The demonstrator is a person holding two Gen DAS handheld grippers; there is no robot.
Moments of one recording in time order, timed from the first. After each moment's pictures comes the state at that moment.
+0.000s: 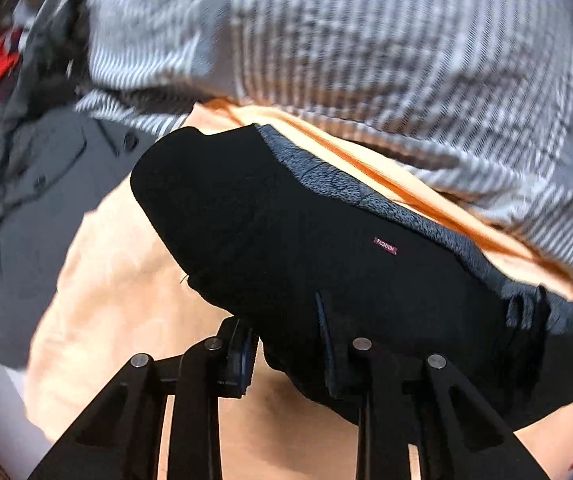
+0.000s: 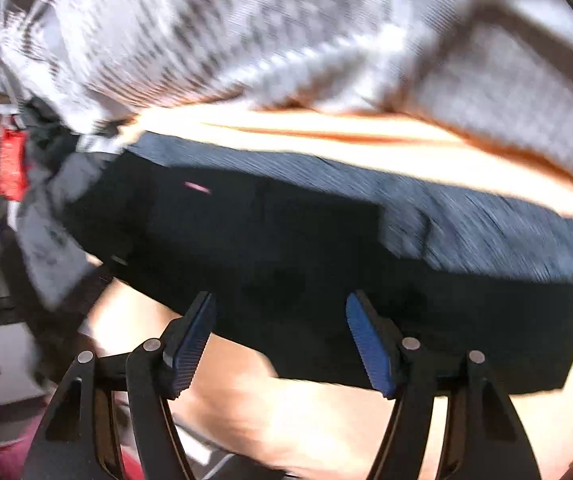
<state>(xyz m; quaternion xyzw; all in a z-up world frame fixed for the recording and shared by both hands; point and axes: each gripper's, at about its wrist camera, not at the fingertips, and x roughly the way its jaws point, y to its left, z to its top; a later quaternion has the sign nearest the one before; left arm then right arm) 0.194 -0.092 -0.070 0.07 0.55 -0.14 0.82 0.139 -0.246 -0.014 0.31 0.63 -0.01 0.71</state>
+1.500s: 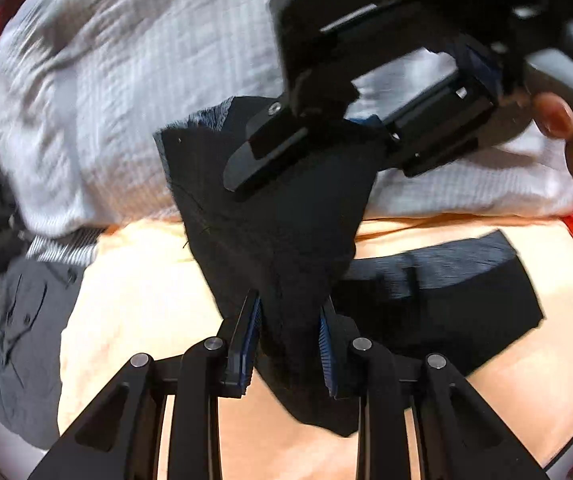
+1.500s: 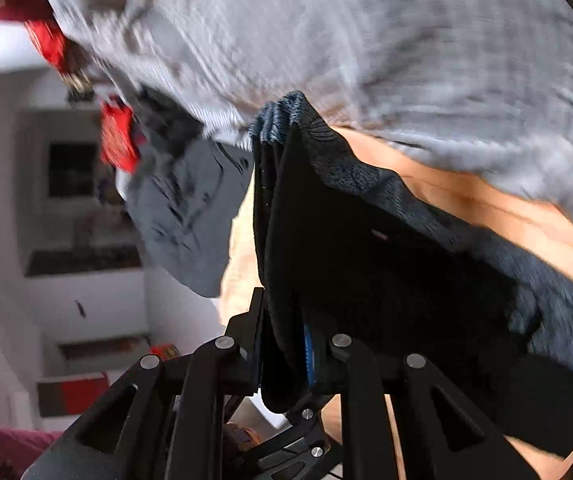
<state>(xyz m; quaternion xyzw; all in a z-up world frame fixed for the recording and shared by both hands) 0.096 -0.208 0.026 0.19 0.45 -0.31 0.82 0.195 -0.244 0.039 0.41 0.59 0.17 0.67</state>
